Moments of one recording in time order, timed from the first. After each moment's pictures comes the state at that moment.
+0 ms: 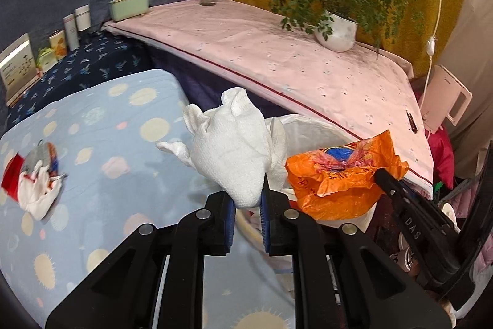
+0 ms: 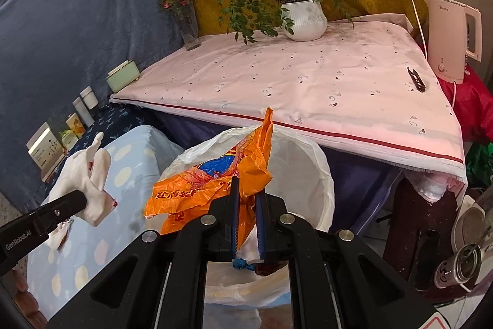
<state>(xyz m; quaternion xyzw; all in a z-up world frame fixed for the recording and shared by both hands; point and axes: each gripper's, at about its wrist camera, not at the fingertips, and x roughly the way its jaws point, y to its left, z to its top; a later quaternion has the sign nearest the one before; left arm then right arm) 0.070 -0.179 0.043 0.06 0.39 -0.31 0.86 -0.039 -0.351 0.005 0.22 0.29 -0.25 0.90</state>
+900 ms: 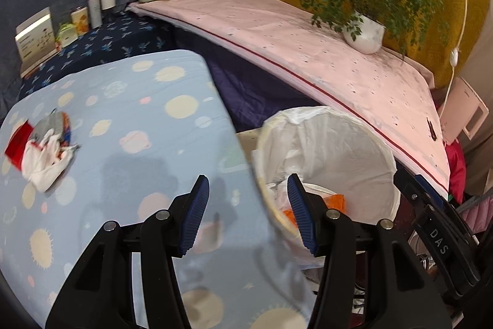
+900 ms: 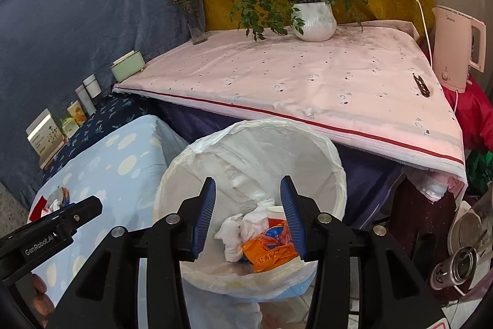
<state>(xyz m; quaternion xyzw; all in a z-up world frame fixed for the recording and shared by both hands) 0.079 -0.139 0.022 0.03 0.41 -0.25 0.87 -0.031 -0.317 0.010 0.19 0.30 -0.23 0.91</state>
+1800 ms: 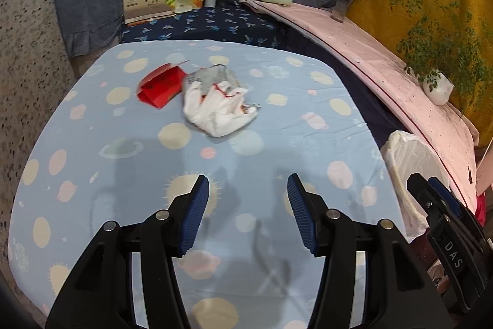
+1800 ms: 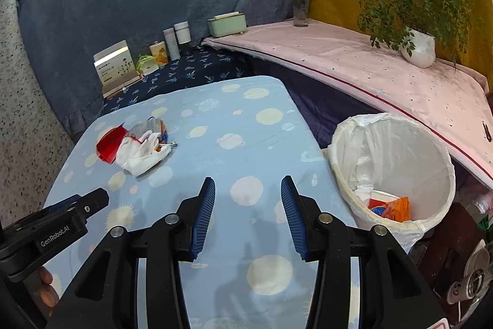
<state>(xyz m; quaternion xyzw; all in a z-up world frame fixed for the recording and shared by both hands) 0.063 0.093 0.020 -0.06 0.42 -0.09 0.90 0.011 -0.101 0.029 0.09 0.34 -0.09 0.93</state>
